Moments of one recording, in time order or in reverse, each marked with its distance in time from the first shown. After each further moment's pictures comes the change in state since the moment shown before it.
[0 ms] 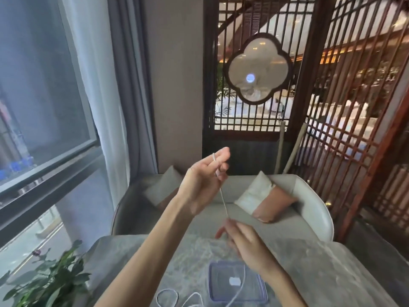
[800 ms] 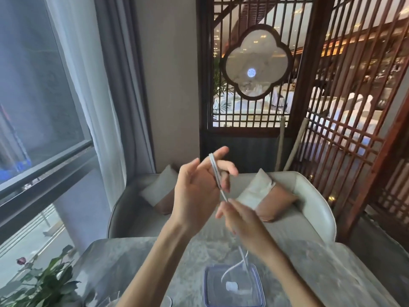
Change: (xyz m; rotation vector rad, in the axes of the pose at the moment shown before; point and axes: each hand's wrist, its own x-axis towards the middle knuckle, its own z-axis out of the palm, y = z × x) left_hand 0.001 -0.020 0.033 0.167 -0.094 0.088; right_hand 0.048 -0.009 -0.048 -0.258 0.074 -0.122
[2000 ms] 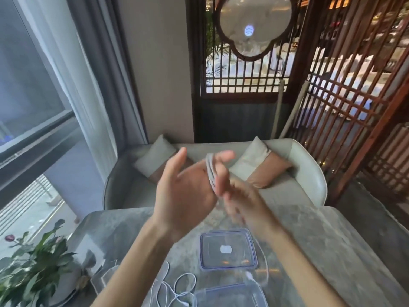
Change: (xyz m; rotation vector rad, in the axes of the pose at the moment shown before) left_hand -0.023 -0.031 -0.014 -0.225 -0.140 -0.205; right_hand 0.000 0.027 -0.008 0.517 -0.089 0.149
